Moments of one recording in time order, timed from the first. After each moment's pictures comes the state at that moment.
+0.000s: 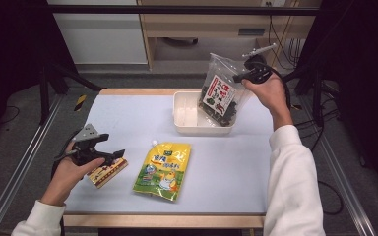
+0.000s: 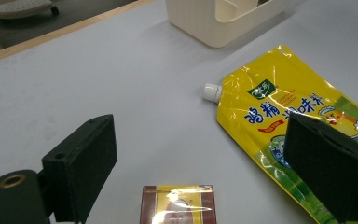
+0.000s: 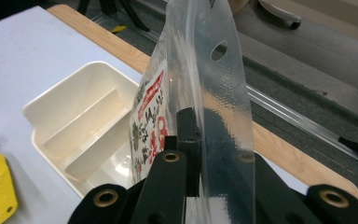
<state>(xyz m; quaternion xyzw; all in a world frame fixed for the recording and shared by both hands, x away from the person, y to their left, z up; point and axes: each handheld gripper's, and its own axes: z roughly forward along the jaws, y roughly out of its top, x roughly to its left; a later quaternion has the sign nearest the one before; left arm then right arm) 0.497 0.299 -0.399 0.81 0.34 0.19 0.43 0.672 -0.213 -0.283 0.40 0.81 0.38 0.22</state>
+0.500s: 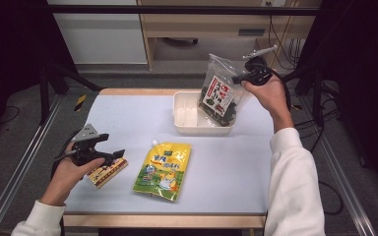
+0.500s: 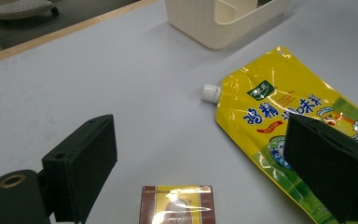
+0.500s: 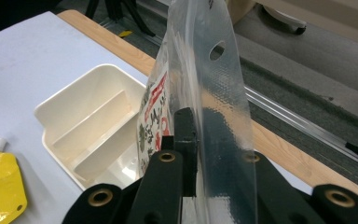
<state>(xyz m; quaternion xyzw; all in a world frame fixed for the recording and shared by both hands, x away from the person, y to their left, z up) 0.496 0.299 -0.399 0.81 0.34 0.18 0.43 0.665 -0.212 -0.284 0.39 0.81 0.39 0.21</state>
